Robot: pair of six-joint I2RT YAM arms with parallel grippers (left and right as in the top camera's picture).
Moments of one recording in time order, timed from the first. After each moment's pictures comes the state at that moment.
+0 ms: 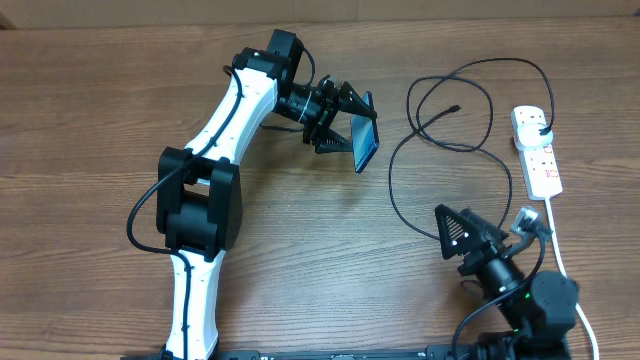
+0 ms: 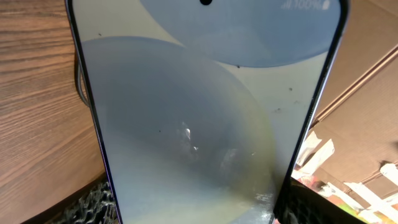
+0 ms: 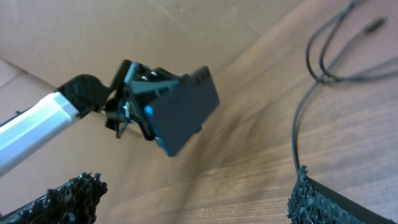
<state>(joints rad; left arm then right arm) -0.31 2.32 2.01 -1.11 1.20 -0.68 0.01 0.19 0.27 -0.24 -0.44 0.80</state>
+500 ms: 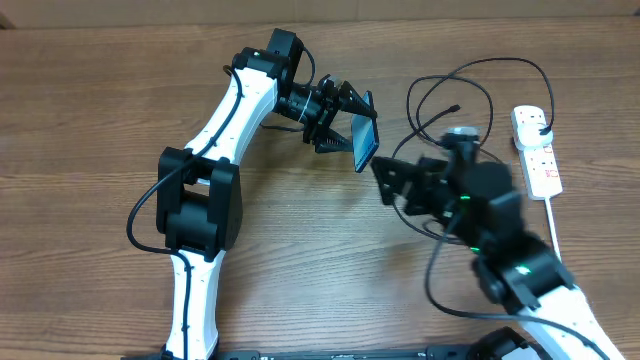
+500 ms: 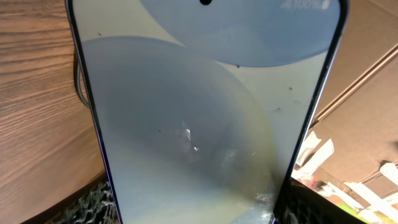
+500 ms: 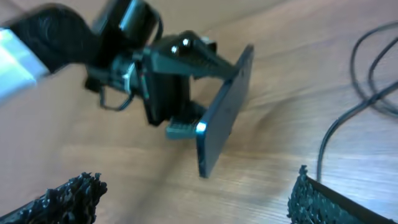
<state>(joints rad) -0.31 2.32 2.01 -1.11 1.20 -0.68 0.46 0.96 0.78 -0.28 -0.09 0.57</state>
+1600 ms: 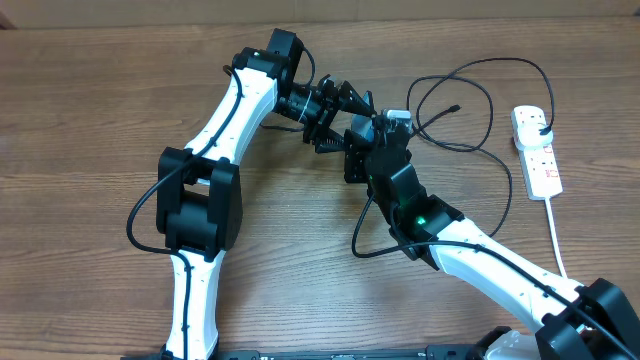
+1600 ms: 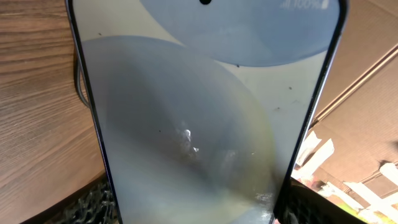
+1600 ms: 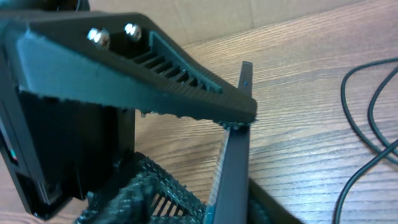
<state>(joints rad) -0.31 2.32 2.01 -1.11 1.20 -0.68 0.64 1.48 0.79 0.22 0.33 0.55</state>
